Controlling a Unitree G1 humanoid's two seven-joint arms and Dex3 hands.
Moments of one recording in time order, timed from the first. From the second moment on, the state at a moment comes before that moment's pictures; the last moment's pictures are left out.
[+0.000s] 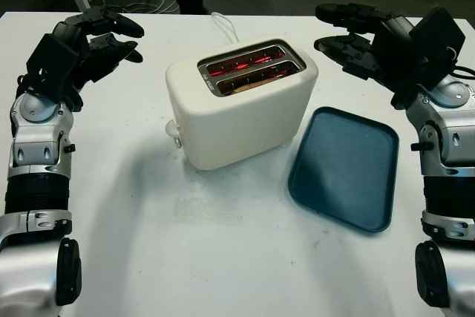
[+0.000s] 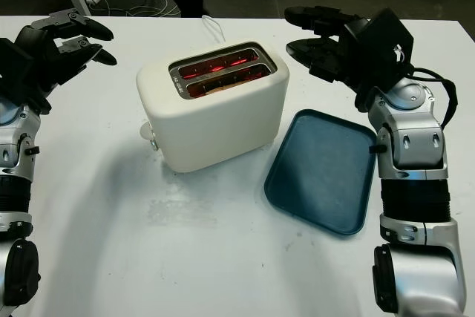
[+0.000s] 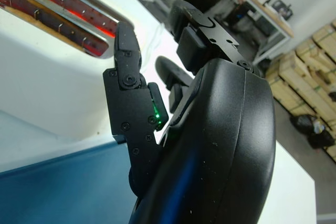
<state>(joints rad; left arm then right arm) -0.65 0.45 0.21 0.40 -0.12 -0.07 -0.35 -0.67 -0.46 -0.11 0.08 0.17 0.48 0.41</state>
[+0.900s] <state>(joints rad) -0.63 0.43 0.21 0.34 -0.12 0.01 -0.33 -0.67 -0.44 -0.12 0.07 0.19 0.50 0.41</state>
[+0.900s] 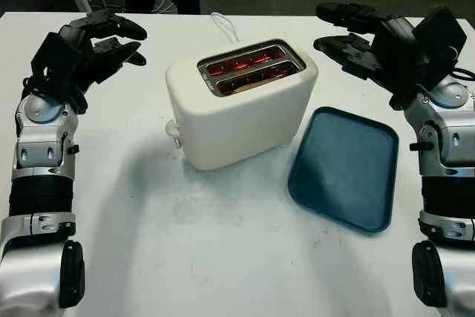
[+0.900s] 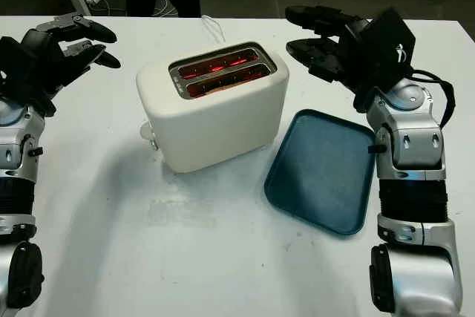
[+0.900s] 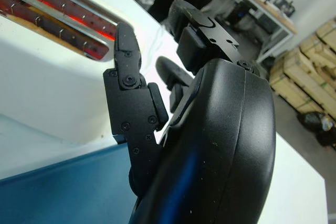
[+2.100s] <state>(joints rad) -0.59 0.42 0.20 0.25 -0.13 0.09 -0.34 -0.65 -0.44 -0.12 0.04 0.18 0.53 0.39</state>
